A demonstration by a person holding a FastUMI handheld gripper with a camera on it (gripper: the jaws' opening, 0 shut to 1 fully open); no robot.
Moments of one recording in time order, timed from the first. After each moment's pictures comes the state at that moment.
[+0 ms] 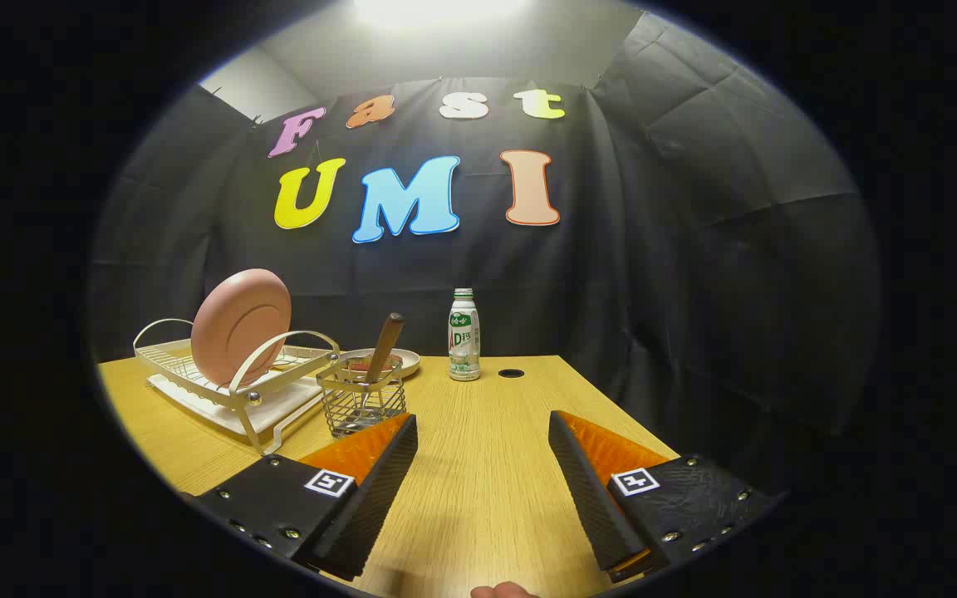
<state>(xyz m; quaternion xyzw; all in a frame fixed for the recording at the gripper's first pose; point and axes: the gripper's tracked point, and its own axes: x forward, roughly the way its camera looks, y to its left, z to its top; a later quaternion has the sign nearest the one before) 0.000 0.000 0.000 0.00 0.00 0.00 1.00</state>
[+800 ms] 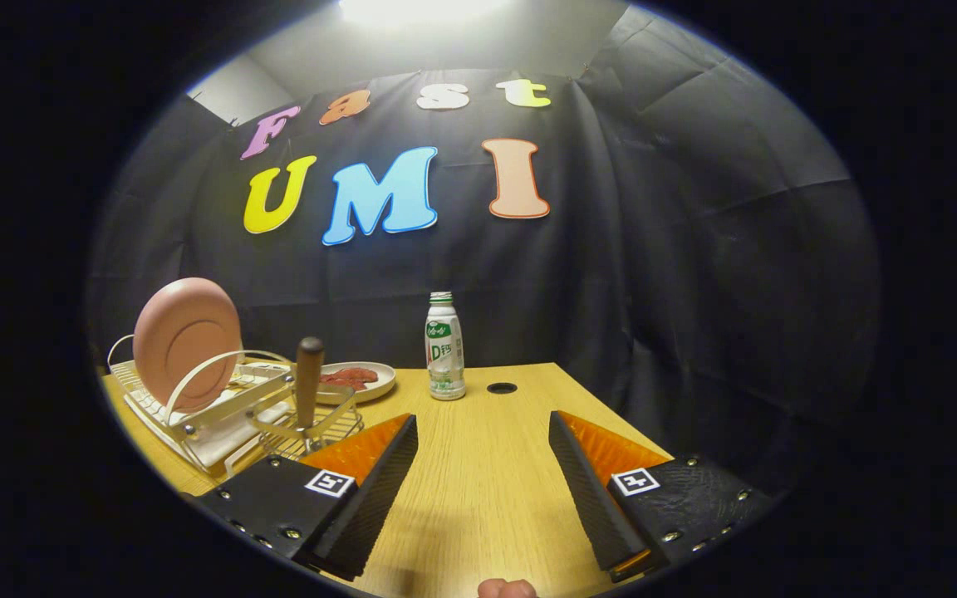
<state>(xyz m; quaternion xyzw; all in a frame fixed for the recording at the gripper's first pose) 0.094 -0.021 0.018 0.02 0.00 -0.04 1.00</state>
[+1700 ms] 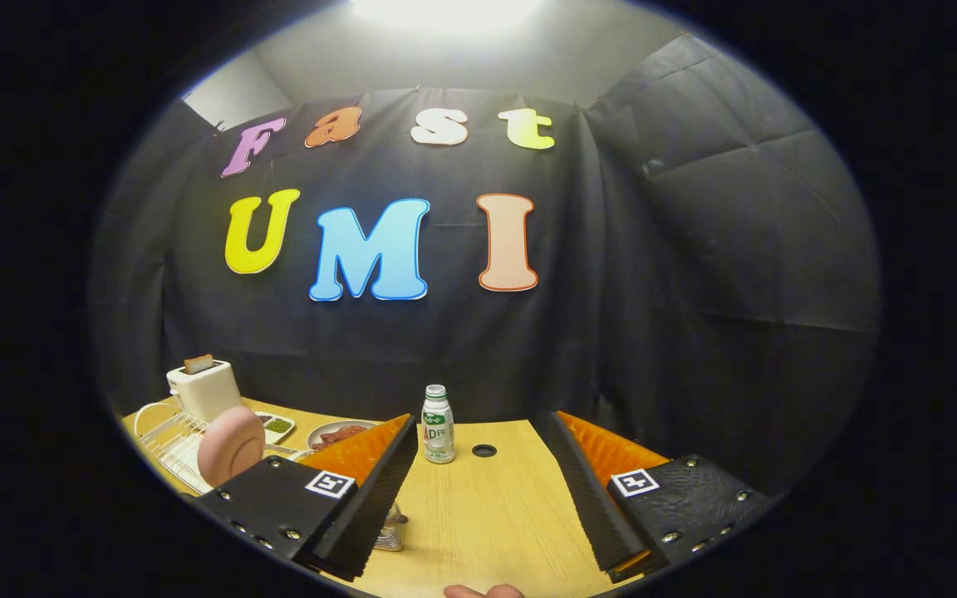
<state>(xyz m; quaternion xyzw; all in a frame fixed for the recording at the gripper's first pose) 0.038 0.017 0.213 0.00 0.01 -0.07 1.00</state>
